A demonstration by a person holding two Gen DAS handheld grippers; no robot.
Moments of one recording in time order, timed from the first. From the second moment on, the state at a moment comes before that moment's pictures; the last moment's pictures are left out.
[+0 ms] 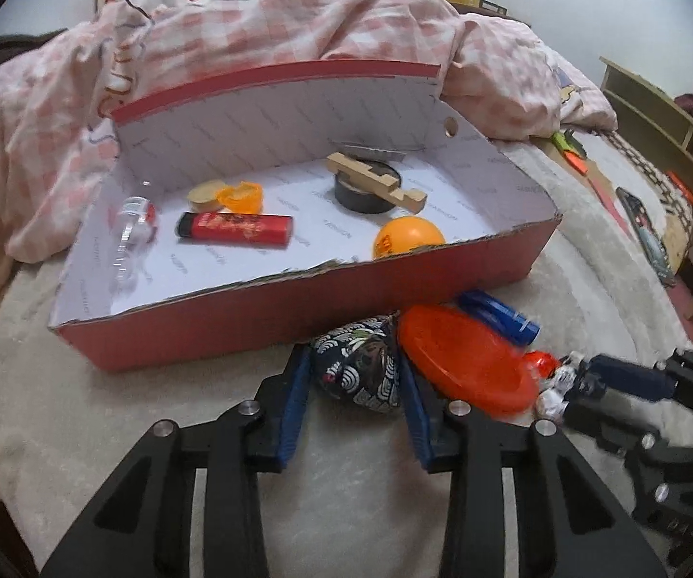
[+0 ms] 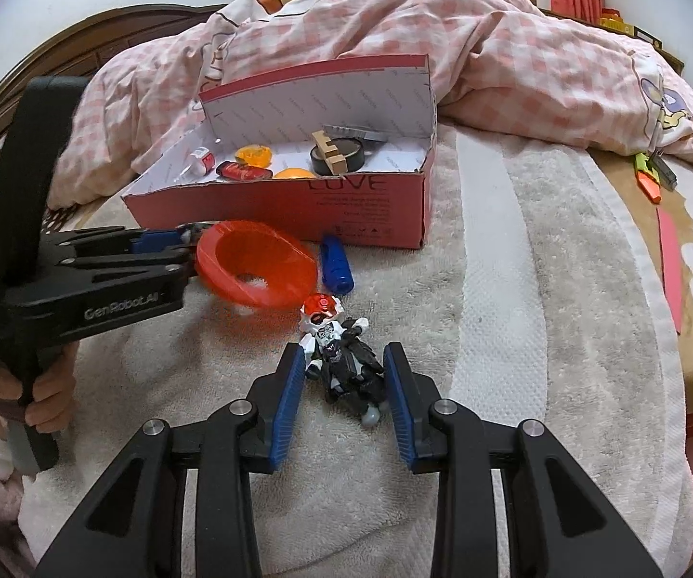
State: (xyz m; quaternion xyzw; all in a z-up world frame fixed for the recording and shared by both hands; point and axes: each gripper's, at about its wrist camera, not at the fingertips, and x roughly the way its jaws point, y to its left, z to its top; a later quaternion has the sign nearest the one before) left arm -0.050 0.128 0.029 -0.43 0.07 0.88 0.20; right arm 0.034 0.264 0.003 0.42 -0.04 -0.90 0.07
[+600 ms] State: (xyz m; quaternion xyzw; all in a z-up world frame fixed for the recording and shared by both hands) left arm -0.024 0.090 0.016 -0.45 0.07 0.87 0.17; right arm 0.029 0.258 -0.003 0.43 -0.04 -0.90 0.08
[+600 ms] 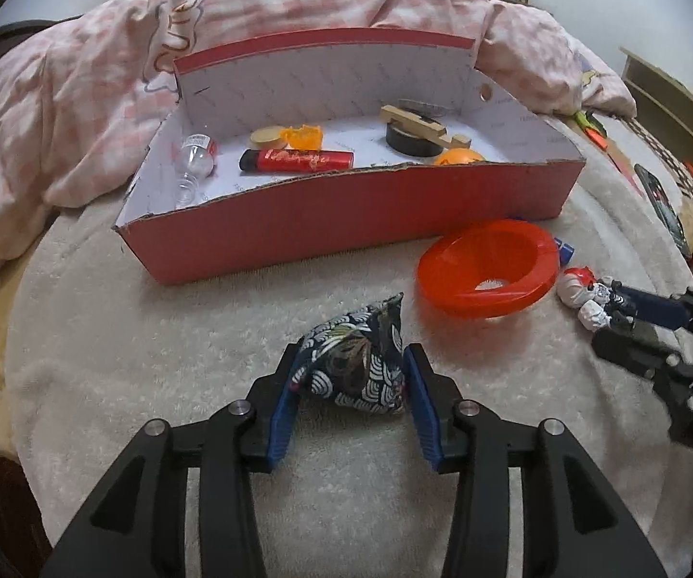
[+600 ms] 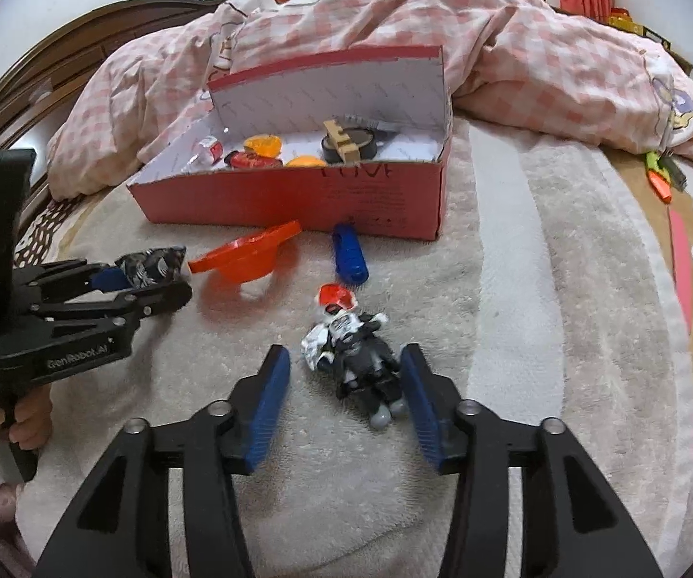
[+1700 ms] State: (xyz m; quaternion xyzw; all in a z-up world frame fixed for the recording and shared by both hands) left arm -0.012 0.082 0.032 -0.43 0.05 0.88 0.18; right arm 0.039 0.256 0.000 0.41 -0.04 -0.91 0.07
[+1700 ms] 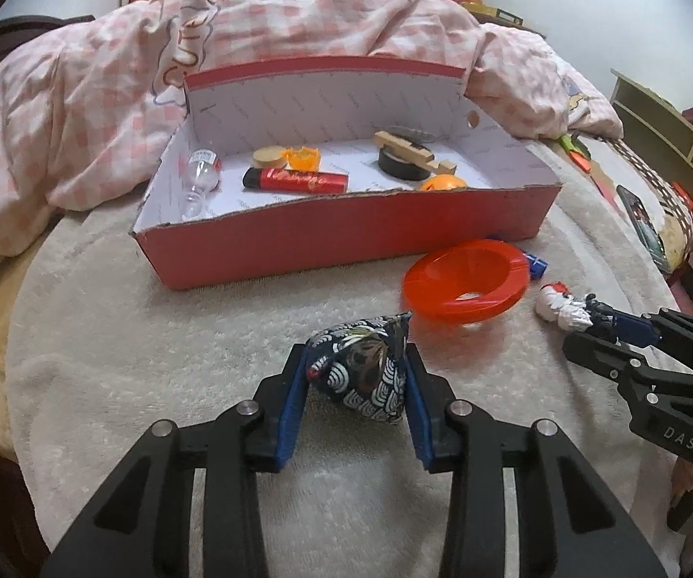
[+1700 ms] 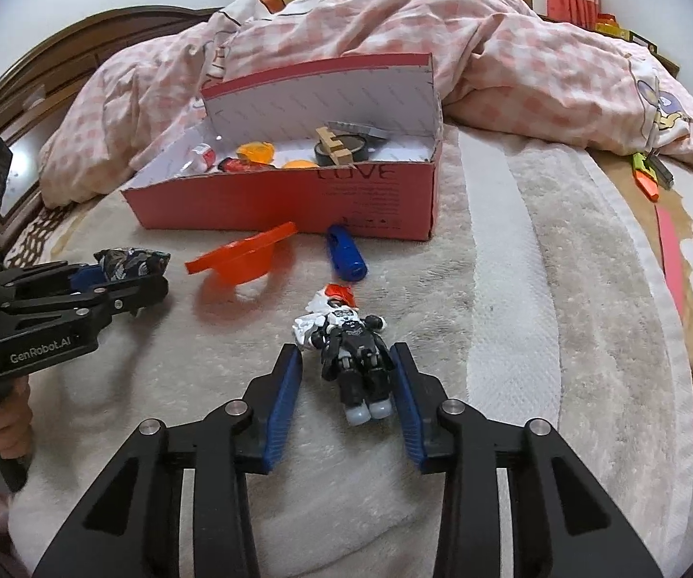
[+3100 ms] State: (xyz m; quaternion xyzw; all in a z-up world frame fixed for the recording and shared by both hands) left arm -0.018 0.069 0.090 -0.38 0.03 0.91 0.18; right arm 0.042 0.239 0.066 0.34 -0.04 -0.93 0.11
